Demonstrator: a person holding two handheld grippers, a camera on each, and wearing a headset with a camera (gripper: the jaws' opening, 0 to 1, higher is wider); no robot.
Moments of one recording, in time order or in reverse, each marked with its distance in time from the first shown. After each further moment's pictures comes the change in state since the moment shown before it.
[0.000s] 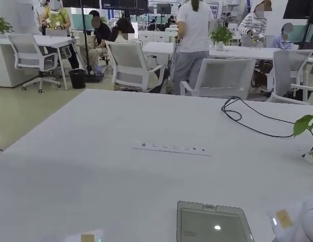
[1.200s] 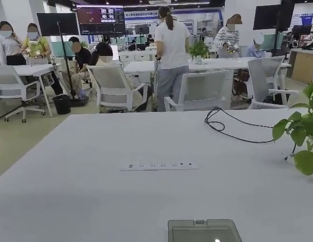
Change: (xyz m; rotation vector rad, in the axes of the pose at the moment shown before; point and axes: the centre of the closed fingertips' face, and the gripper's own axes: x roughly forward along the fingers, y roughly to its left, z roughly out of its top) left arm -0.008 0.005 -0.012 0.004 0.033 0.033; right arm -0.049 0.041 -0.059 0.337 -0.320 -0.223
